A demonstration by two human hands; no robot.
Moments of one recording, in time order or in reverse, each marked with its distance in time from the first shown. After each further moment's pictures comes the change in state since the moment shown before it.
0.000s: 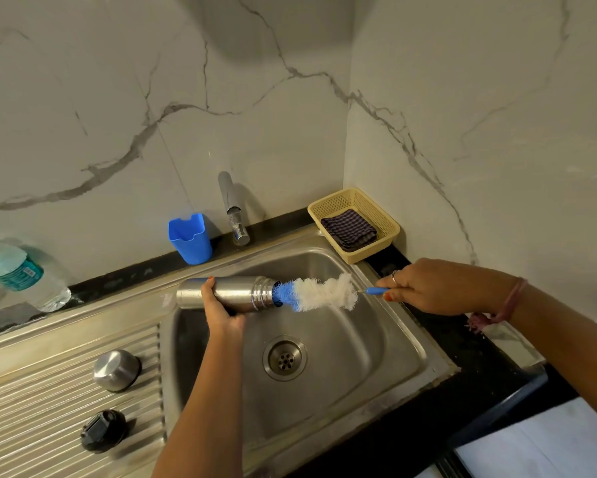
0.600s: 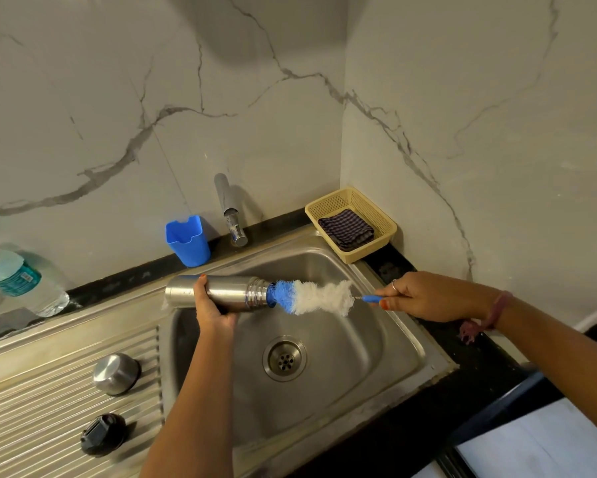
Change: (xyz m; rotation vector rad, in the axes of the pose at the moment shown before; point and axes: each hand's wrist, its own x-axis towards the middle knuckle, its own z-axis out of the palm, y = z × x) left_hand 0.008 0.013 0.004 0.030 0.010 0.025; right_hand 0.010 0.023 0.028 0.276 -0.038 -0.007
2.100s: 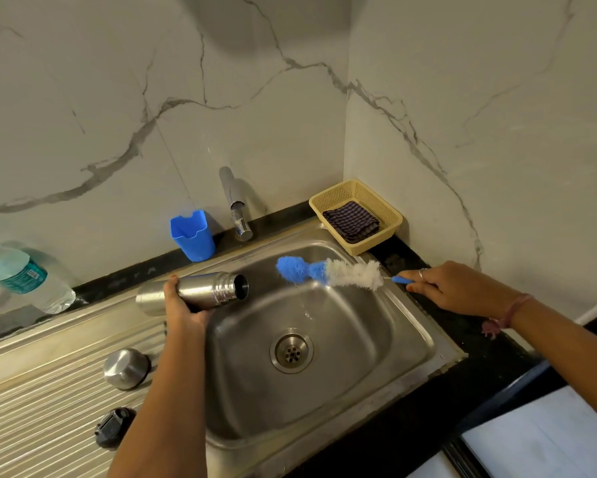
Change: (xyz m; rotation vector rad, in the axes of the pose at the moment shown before) left_hand 0.012 0.060 -0.019 0.000 0.073 0.045; right_hand 0.001 0.046 0.013 -0.216 0.292 0.002
